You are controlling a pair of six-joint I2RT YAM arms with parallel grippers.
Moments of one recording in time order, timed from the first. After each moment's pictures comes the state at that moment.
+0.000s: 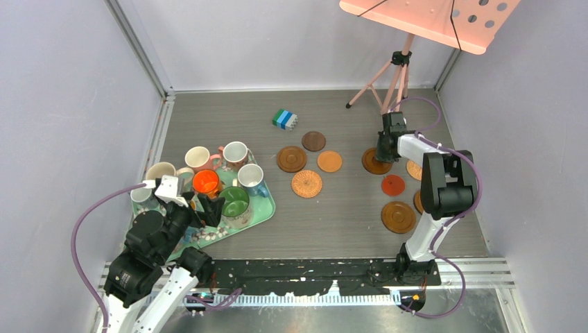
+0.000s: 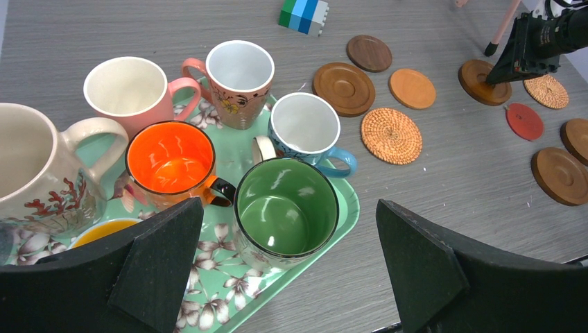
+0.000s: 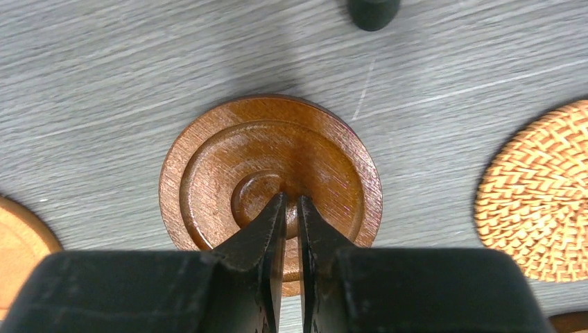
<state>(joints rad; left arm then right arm) -0.48 0.19 0.79 -0.82 -0.16 -0.24 0.06 1.81 1.12 -0.34 0.14 0.28</state>
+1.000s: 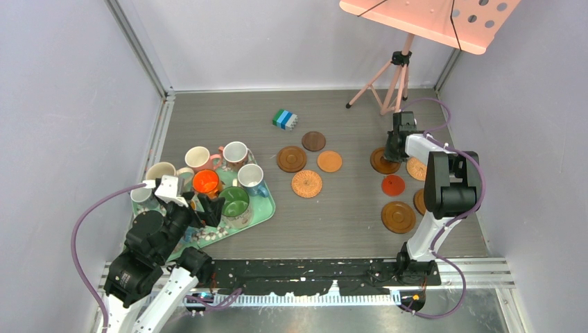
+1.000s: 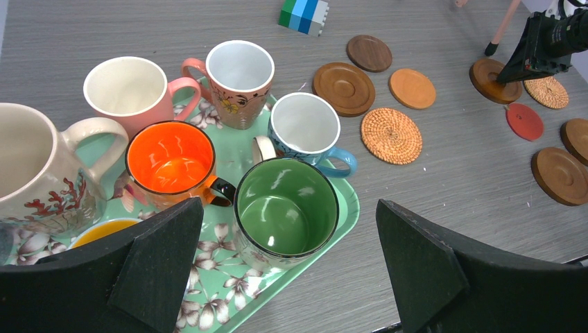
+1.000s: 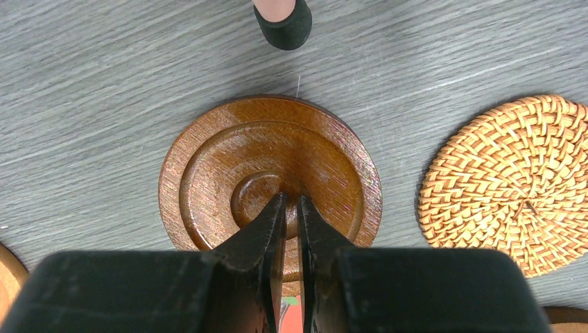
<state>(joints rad) -0.48 0.19 0.79 -0.82 -0.16 -0.24 -0.02 1.81 1.11 -0.34 0.13 0.27</state>
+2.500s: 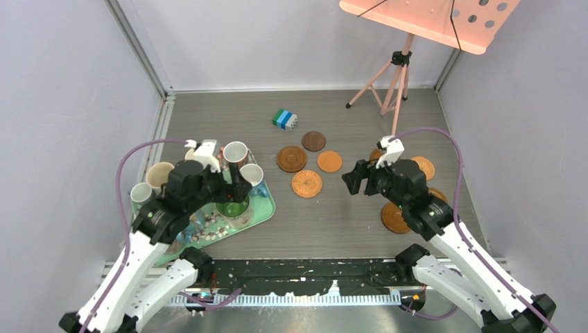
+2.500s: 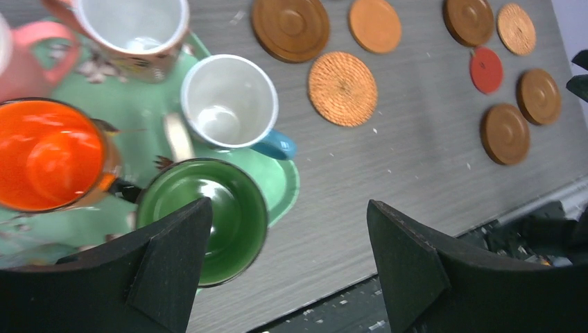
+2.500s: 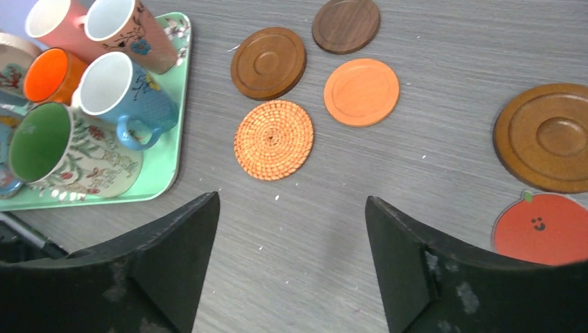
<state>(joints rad) -0.50 0.66 0.90 -0.75 0.00 -0.40 0.54 0.72 0.69 -0.35 0.03 0.32</state>
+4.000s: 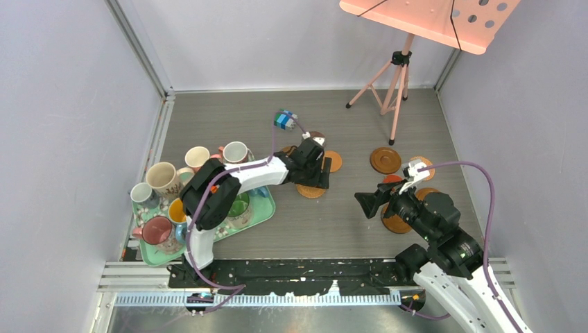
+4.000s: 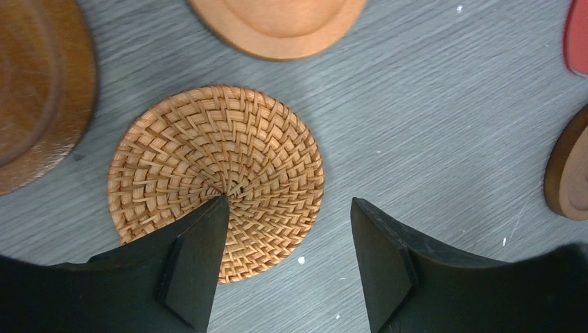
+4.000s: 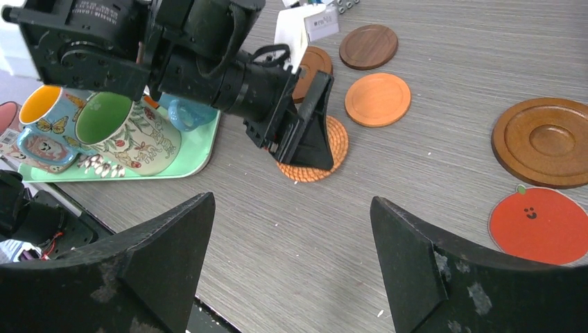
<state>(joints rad) -0.85 1.95 1.30 -0.25 0.03 -0.57 0.54 0.30 0.62 -0.53 -0.05 0.31</state>
